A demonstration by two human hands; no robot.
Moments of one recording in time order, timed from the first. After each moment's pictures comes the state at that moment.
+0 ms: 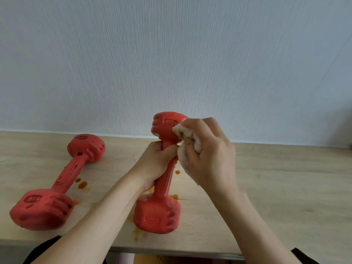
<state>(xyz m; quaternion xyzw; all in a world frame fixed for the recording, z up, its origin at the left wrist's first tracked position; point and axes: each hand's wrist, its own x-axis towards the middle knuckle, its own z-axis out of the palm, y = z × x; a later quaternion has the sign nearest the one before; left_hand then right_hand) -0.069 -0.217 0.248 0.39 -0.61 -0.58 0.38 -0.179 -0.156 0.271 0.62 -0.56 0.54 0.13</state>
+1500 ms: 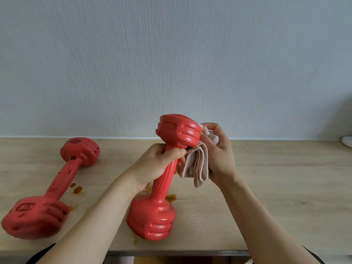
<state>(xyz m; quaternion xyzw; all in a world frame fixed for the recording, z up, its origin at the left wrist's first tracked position) -0.064 -0.218 0.252 0.31 -0.69 -0.57 0.31 -0.213 -0.179 0.242 0.38 -0.42 0.73 -0.38</state>
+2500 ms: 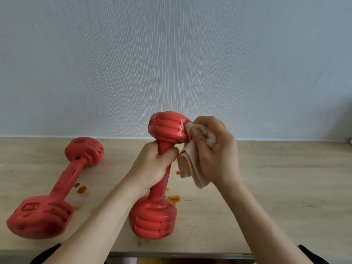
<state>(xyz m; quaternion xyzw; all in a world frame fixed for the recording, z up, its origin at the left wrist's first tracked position) -0.061 -0.216 0.247 0.40 -0.68 -0.47 0.39 -0.191 -0.164 0.262 0.57 -0.54 0.62 -0.06</state>
